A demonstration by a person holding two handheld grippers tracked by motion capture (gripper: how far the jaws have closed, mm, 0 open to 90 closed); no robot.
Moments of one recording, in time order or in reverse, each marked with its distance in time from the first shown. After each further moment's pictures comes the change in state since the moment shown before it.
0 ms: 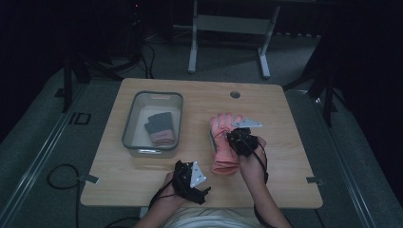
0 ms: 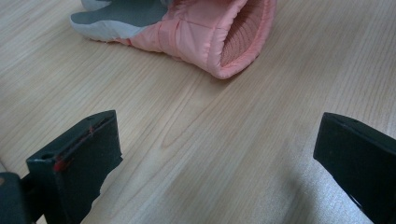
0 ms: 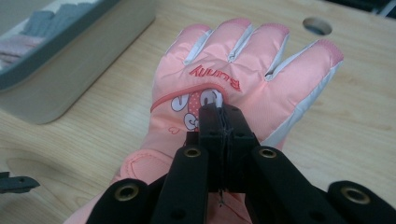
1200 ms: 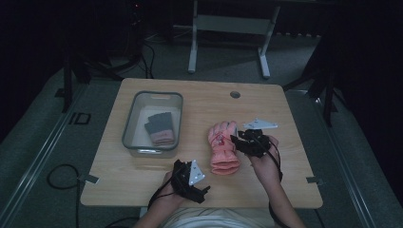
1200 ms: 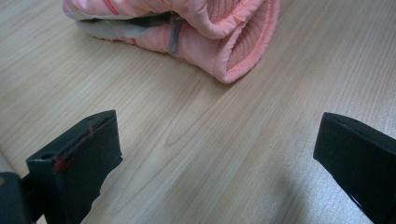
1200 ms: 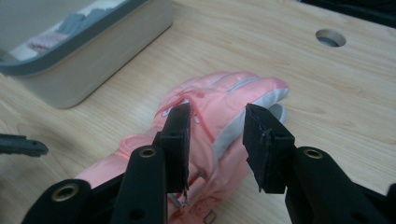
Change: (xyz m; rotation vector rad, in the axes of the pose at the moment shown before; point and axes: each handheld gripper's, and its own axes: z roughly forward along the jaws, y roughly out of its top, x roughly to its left) left arm 0.004 0.002 -0.002 0.009 -0.012 -0.022; right arm -0.033 -0.008 -0.017 -0.052 0.121 -0.048
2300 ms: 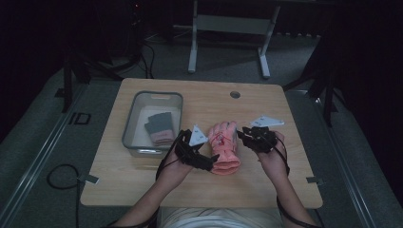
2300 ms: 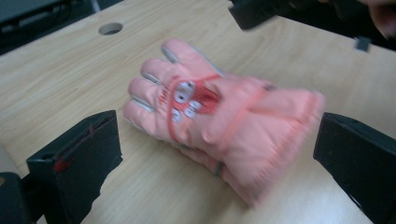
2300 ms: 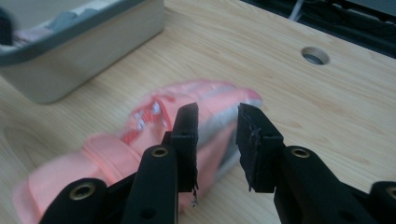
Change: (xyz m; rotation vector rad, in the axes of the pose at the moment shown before) left arm 0.063 0.092 -0.016 -0.110 -0.029 -0.166; right arm -0.022 0.003 0.005 -0.037 0.014 -0.073
